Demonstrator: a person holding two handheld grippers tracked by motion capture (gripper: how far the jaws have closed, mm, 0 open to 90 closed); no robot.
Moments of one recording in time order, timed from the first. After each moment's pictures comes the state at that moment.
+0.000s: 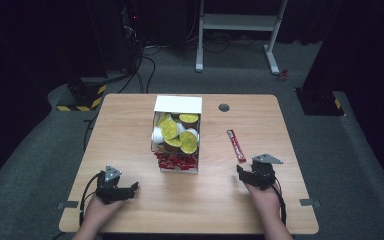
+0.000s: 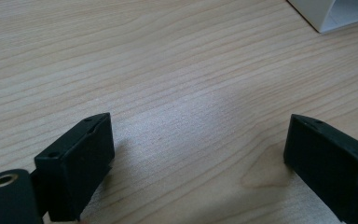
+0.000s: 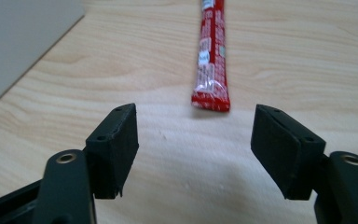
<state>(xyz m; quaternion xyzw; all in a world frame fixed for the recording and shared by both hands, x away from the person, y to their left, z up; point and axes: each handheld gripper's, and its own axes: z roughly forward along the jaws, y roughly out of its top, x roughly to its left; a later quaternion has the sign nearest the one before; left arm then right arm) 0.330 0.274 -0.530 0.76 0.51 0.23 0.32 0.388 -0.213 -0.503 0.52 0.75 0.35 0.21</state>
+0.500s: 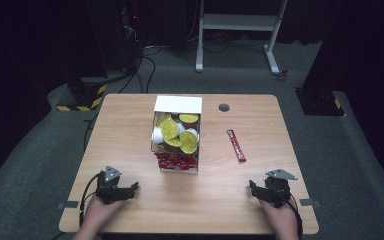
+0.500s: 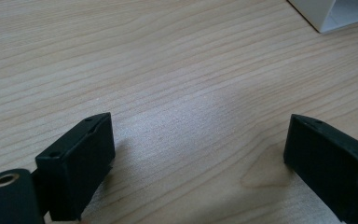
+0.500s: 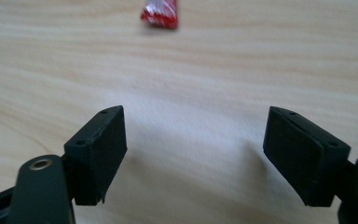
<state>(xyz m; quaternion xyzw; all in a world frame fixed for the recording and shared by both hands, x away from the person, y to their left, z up) 0.329 0.274 -0.530 0.76 0.51 0.23 0.32 0.347 -0.251 -0.517 0.55 0.75 0.31 0.22</state>
